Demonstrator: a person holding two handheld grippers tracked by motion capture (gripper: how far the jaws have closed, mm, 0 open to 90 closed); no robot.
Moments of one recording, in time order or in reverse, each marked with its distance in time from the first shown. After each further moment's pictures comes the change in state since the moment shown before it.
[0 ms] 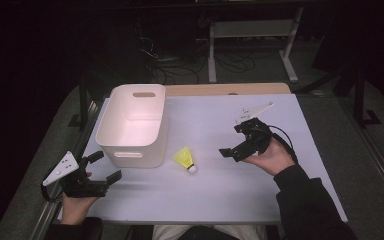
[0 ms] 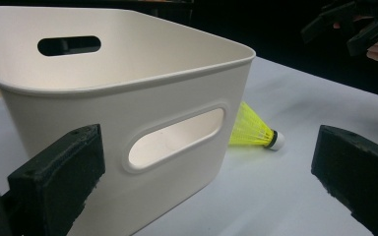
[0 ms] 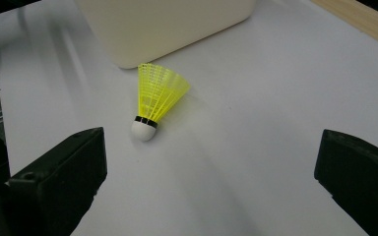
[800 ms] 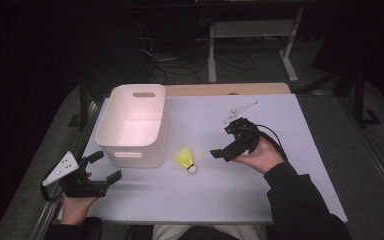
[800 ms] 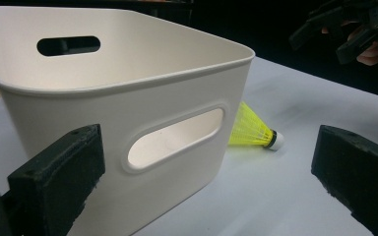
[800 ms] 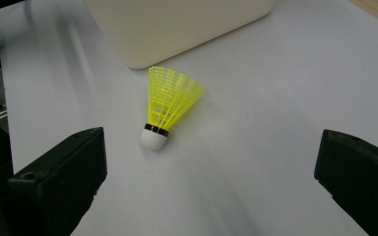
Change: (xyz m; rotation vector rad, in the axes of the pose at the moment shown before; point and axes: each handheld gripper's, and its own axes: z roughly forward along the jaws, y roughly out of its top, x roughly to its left) left arm 0.000 0.000 0.000 0.000 -0.002 -0.001; right arm 0.006 0.012 0.023 0.036 0.039 -0.005
